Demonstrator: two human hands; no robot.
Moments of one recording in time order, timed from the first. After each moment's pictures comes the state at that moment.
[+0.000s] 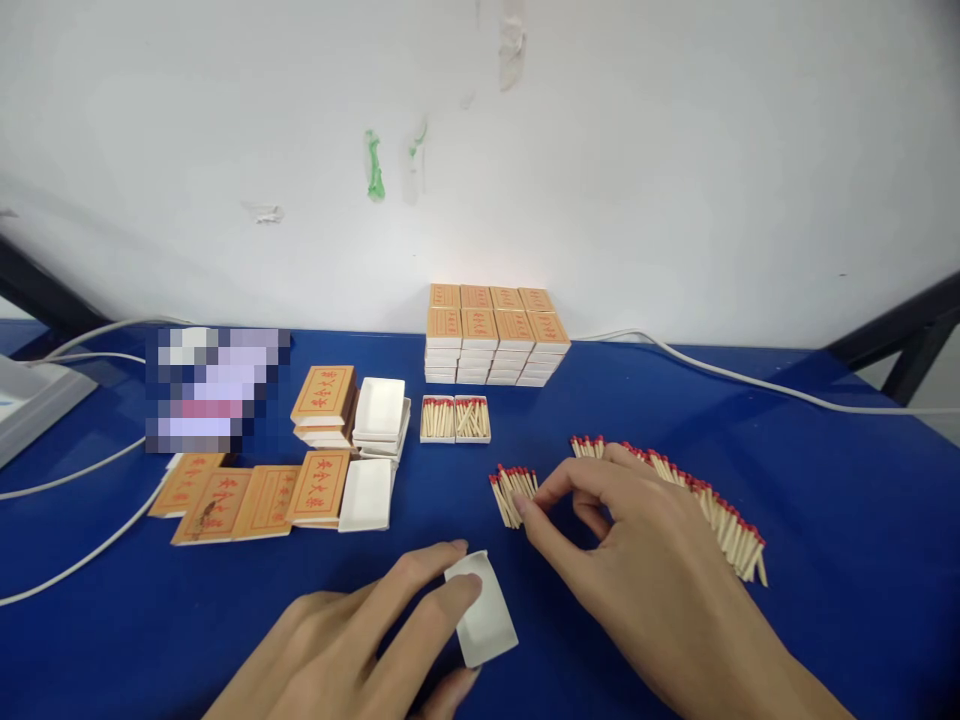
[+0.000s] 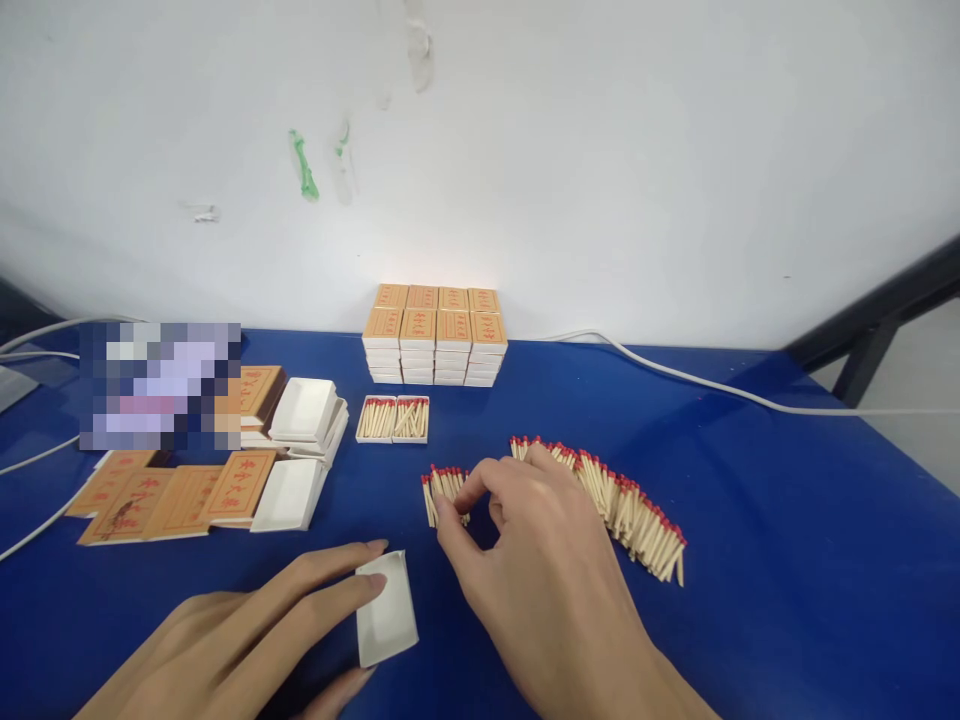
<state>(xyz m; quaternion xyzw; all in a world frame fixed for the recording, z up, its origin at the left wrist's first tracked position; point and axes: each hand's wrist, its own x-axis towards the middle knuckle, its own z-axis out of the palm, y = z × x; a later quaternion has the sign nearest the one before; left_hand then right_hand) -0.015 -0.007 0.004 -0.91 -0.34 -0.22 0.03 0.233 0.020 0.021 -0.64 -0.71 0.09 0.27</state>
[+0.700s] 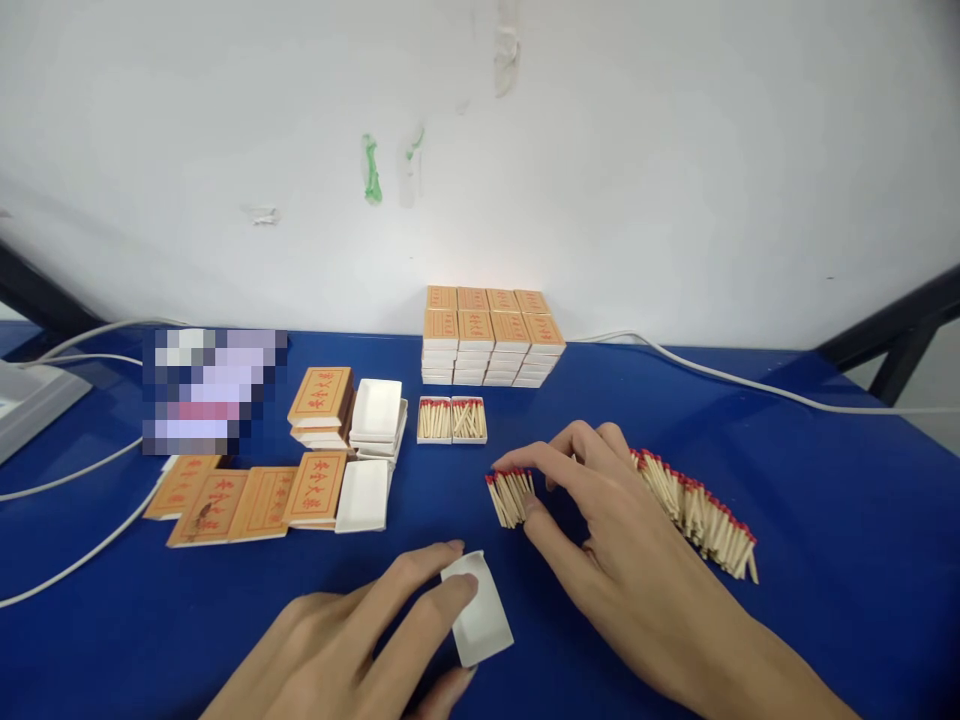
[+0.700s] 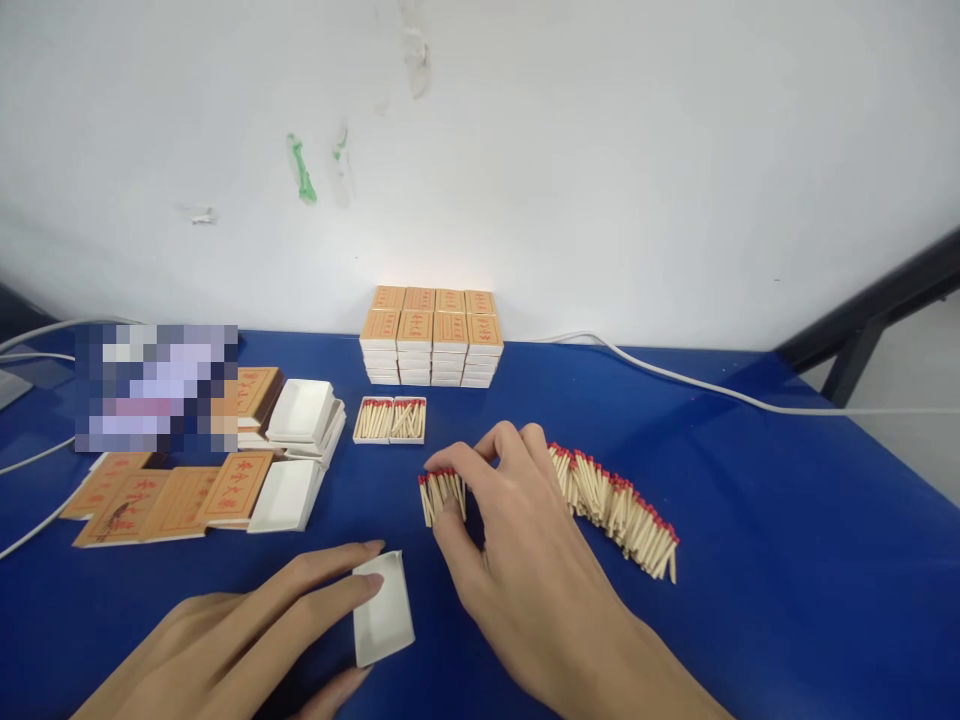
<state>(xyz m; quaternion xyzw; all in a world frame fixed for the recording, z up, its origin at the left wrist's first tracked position) -0.015 -0.006 0.005 -0.92 -0.34 -0.22 0.03 0.236 0.022 0.026 -0.60 -0.75 0.19 0.21</state>
